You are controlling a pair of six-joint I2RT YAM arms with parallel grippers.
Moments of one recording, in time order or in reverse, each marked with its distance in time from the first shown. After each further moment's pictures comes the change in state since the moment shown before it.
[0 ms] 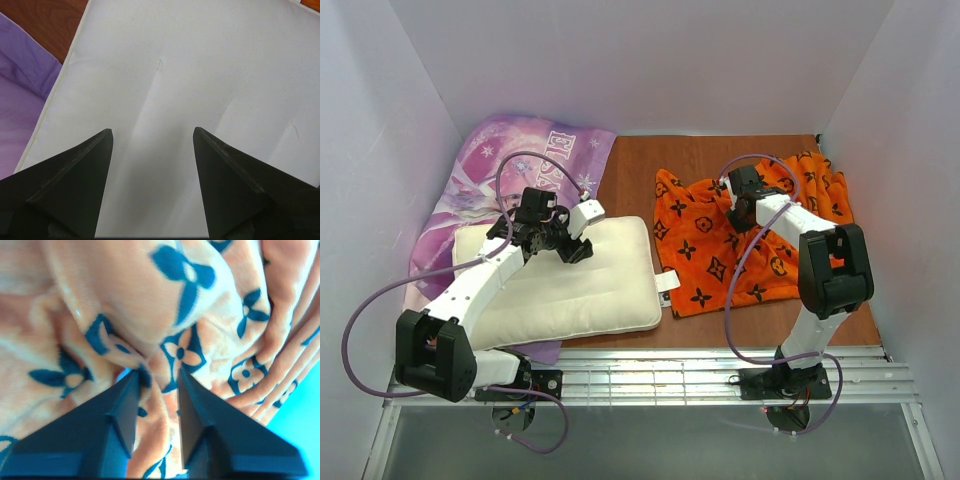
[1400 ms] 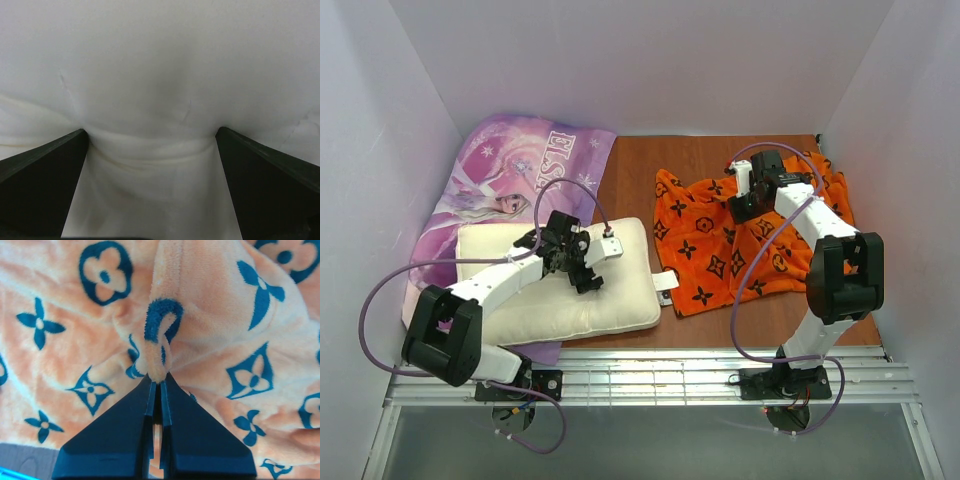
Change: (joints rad) left arm -0.114 0.095 -0.146 0.071 -0.082 0.197; right arm -0.111 -0.054 0.120 -0.172 -0.515 0.068
